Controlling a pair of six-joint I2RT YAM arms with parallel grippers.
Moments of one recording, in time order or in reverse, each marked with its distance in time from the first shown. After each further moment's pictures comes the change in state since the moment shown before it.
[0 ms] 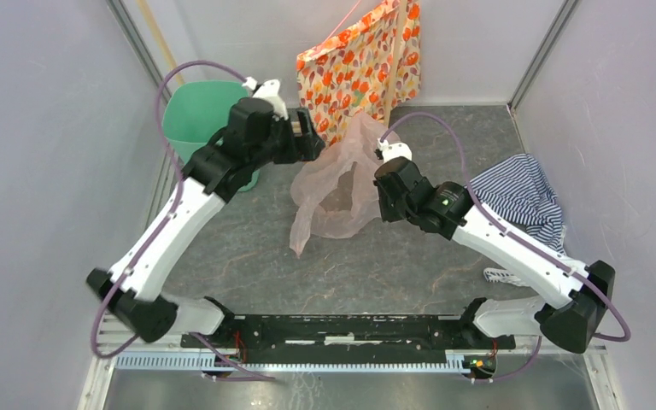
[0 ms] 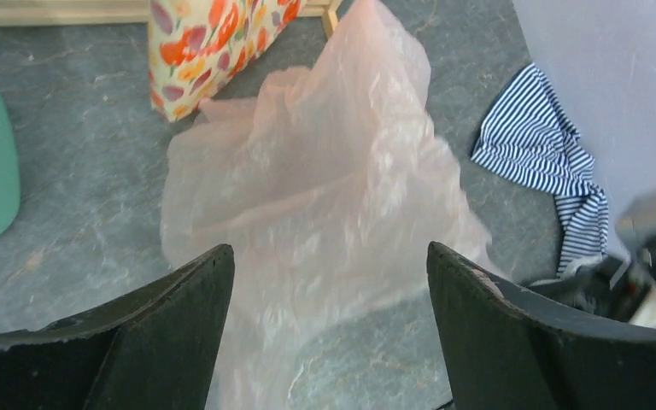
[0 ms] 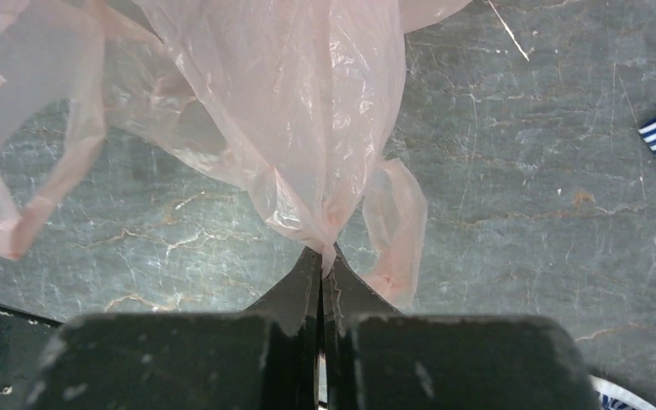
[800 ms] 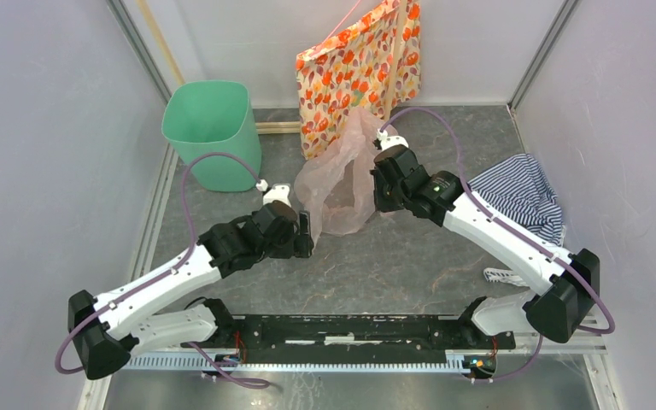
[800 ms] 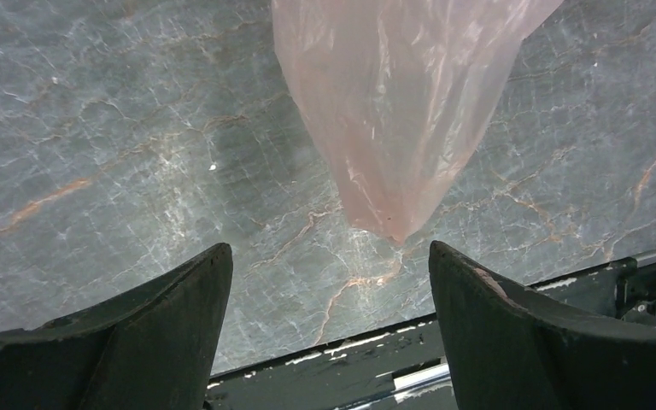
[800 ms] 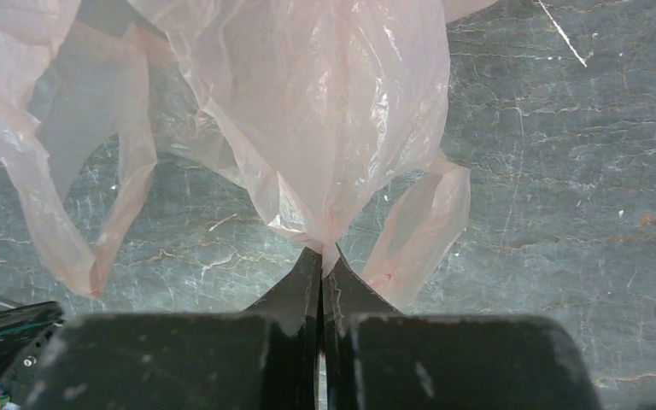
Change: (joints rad) left arm -0.313 -0.404 -0.702 -0.108 -0.248 -0.254; right arm -0.099 0.092 0.028 0.082 -0.138 0.021
